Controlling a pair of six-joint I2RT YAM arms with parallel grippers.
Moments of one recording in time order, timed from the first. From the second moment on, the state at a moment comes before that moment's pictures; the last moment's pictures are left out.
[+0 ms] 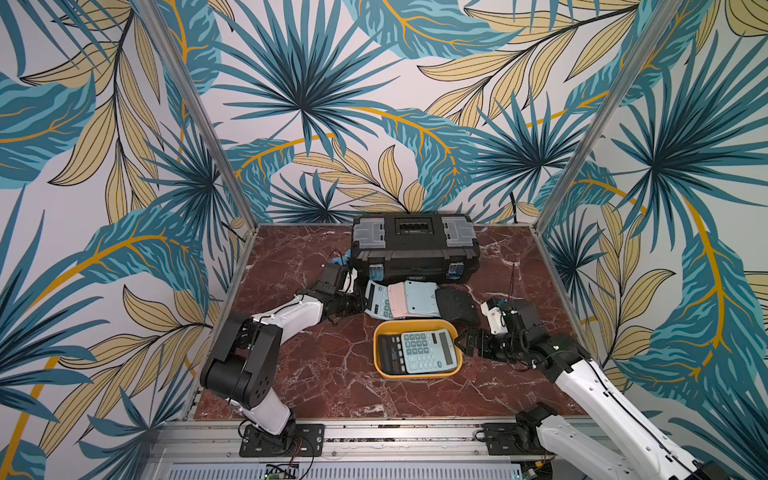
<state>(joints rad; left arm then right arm) -0.33 1.60 0.90 -0.20 0.37 -0.55 0.37 0.86 0.71 -0.82 -0.25 0.54</state>
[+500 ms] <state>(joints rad) -0.30 1.25 0.90 -0.45 0.18 -0.50 0.37 0.85 0.70 -0.78 -0.30 0.57</state>
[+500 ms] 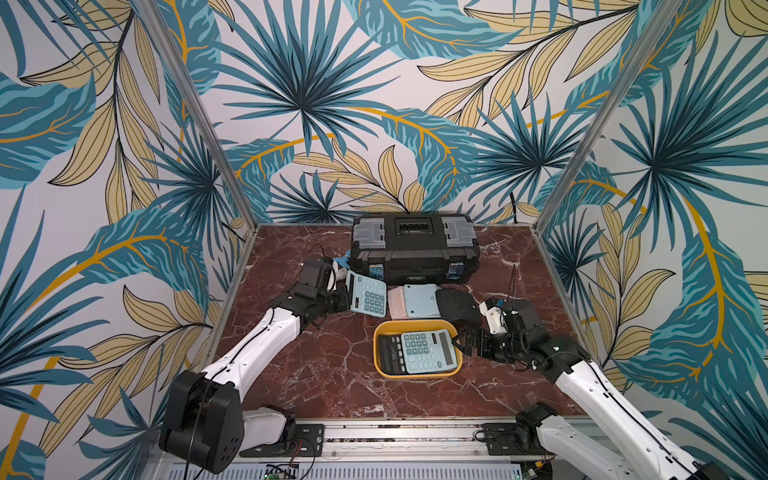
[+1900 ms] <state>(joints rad) -0.47 1.00 0.58 0.01 0.51 -1.01 0.34 0.99 0.64 -0.11 -0.70 0.89</state>
